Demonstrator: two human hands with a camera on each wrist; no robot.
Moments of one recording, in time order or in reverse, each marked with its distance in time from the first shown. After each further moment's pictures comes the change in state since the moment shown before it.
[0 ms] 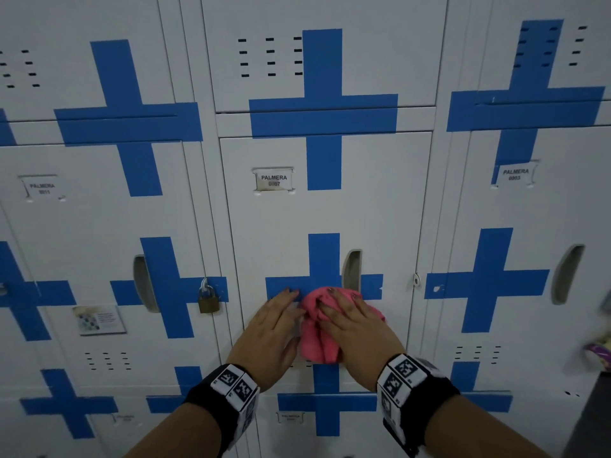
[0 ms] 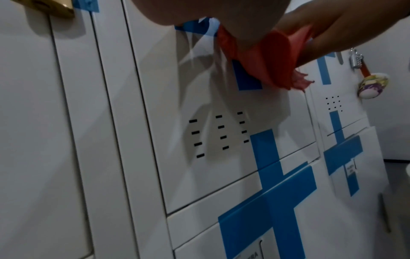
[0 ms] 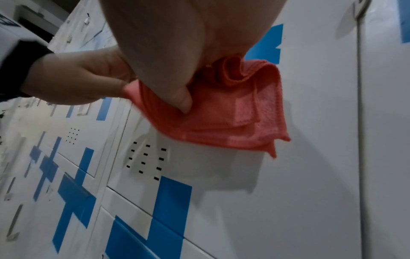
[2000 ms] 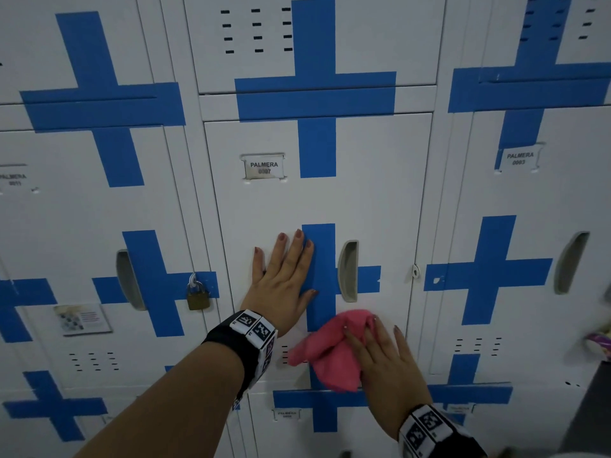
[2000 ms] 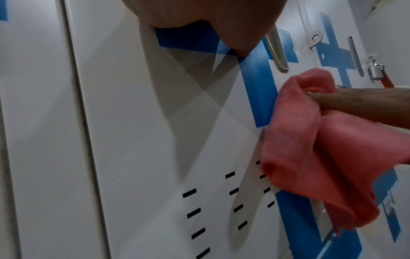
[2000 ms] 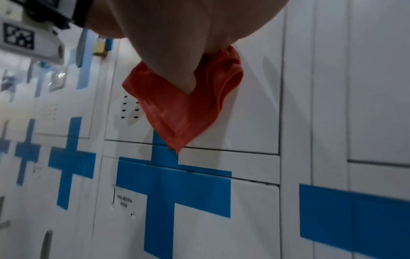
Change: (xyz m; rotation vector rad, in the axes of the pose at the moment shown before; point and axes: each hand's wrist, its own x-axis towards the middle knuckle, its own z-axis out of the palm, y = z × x) left_hand 0.071 -0.008 0.011 0.424 0.054 -0.062; right_hand -0.071 -0.013 0.047 0.135 -0.122 0.329
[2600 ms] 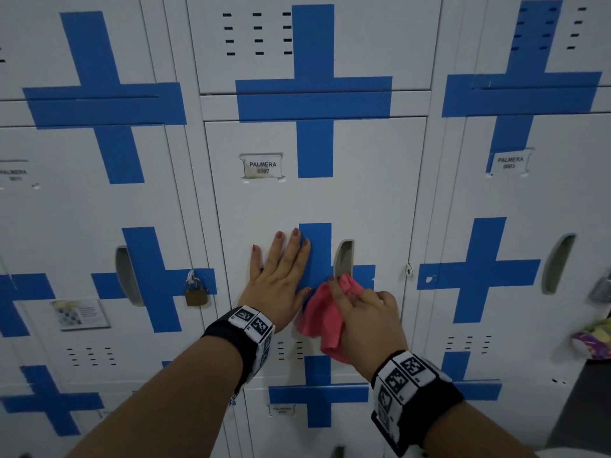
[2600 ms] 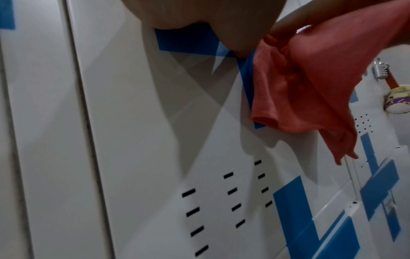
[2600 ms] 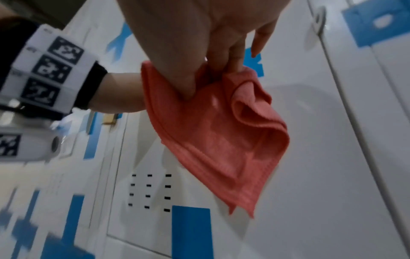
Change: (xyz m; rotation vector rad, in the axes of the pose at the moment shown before) left_hand 0.000 0.001 -0.002 -0.020 -0.021 -0.013; right_hand 0.051 -0.020 -0.084 0.021 0.187 0.065
